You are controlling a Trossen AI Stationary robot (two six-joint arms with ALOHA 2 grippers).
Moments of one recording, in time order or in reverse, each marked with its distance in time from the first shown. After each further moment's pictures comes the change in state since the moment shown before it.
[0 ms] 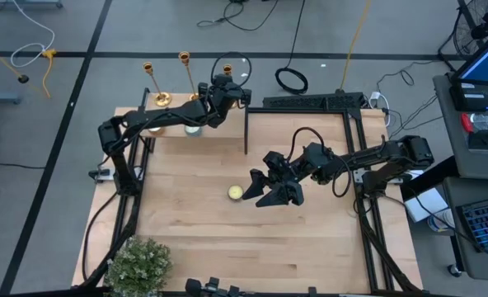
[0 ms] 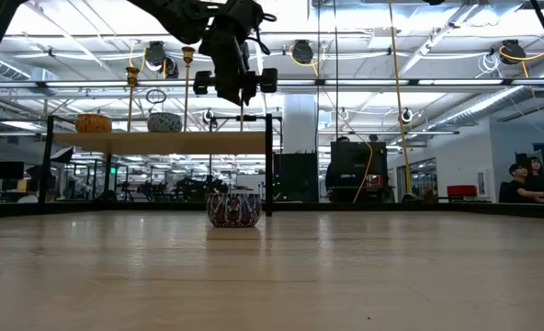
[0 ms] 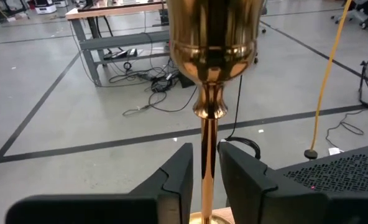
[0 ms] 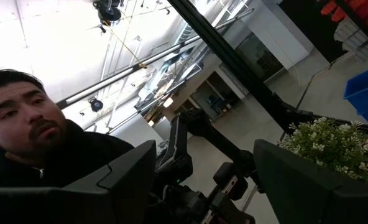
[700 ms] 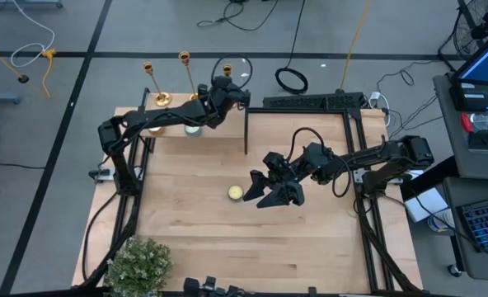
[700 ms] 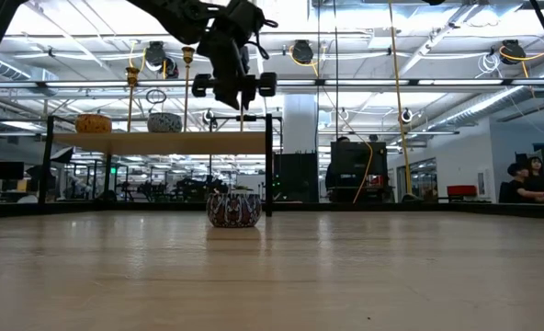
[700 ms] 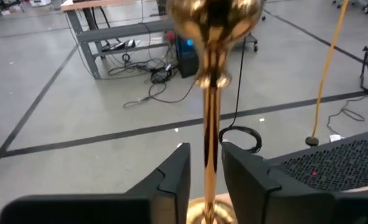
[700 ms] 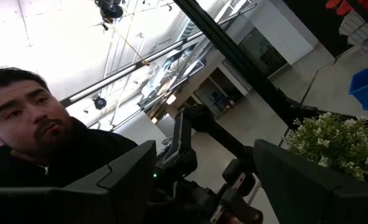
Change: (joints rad) left arm 0.003 0.000 0.000 -0.062 0.024 -0.027; right arm 0.000 0.000 0.000 0.000 -0.018 0.015
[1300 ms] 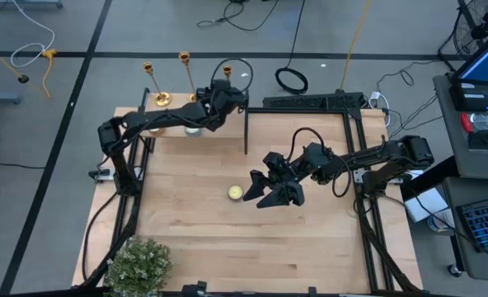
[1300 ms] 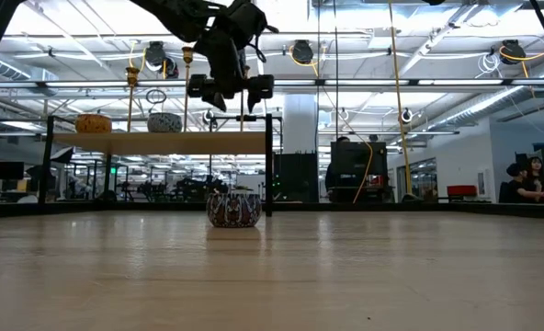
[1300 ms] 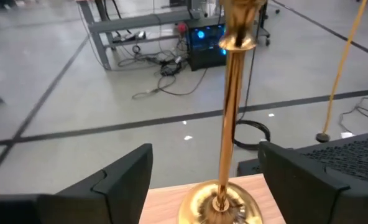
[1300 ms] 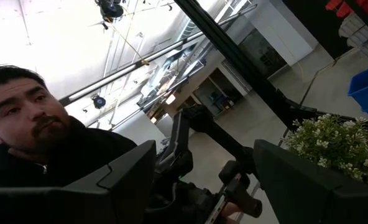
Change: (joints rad) left arm -0.019 -0.004 0.000 -0.096 -0.042 -0.095; right arm 0.000 0.000 0.000 0.000 0.000 -0.011
